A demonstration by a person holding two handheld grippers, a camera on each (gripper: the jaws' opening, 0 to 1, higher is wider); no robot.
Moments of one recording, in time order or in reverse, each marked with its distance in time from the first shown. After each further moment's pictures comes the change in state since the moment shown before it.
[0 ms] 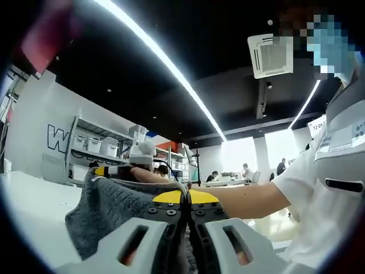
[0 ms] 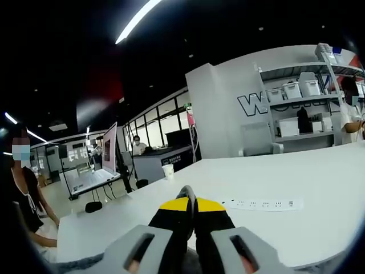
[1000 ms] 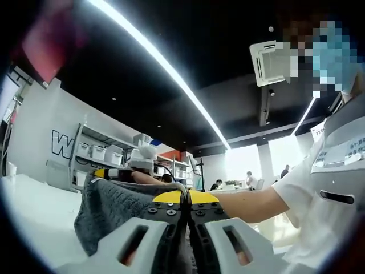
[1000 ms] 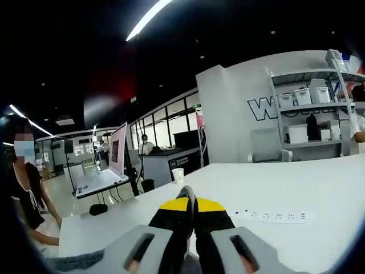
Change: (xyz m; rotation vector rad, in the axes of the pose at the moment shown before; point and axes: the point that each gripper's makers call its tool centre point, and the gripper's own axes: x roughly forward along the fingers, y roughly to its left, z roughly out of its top) left arm -0.022 0.014 0.029 -0.003 -0.076 0.032; right arm 0.024 0.041 0.020 -0.045 -0.013 0.062
